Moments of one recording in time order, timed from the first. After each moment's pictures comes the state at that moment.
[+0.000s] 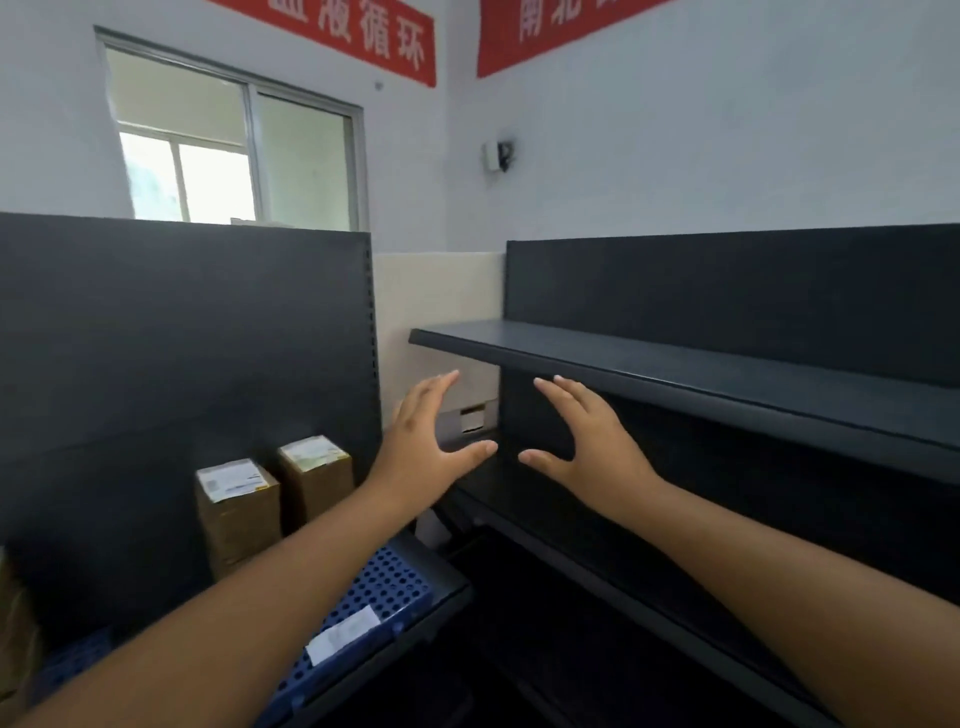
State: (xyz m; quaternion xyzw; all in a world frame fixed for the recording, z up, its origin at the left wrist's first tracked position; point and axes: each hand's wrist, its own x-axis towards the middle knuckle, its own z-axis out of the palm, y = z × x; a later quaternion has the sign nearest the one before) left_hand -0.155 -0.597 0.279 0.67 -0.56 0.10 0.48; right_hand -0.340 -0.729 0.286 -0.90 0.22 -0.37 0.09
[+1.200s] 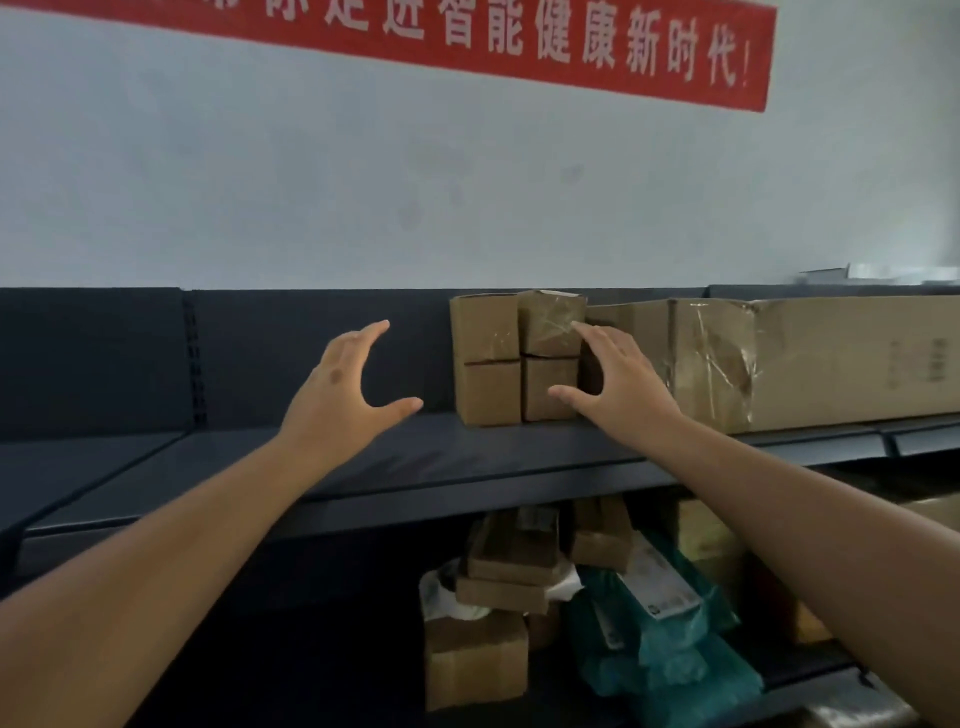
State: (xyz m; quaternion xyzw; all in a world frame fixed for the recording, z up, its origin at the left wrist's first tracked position) left_hand -0.860 -0.833 0.379 0.34 -0.81 0.02 0.48; right_hand -1.169 -0.729 0.388 -0.63 0.64 -0.40 -0.18
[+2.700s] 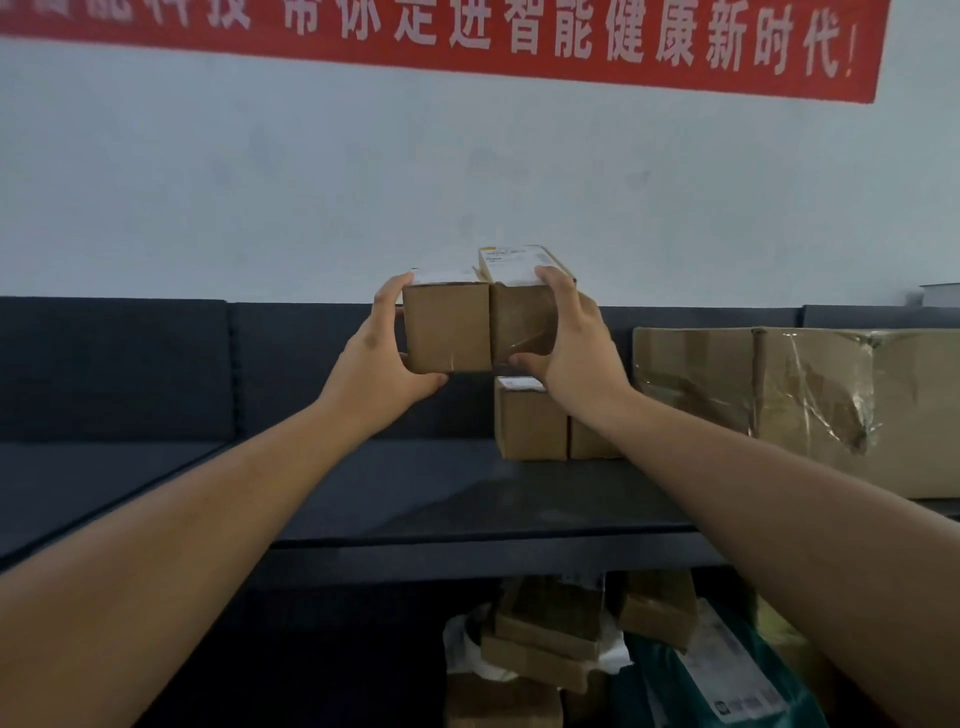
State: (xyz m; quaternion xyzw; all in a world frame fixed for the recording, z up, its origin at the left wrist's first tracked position) left_hand -0.884 -0.871 0.429 0.32 -0.77 0.00 0.55; right_hand -1.111 -0.813 0.445 -0.67 0.51 -0.52 -0.15
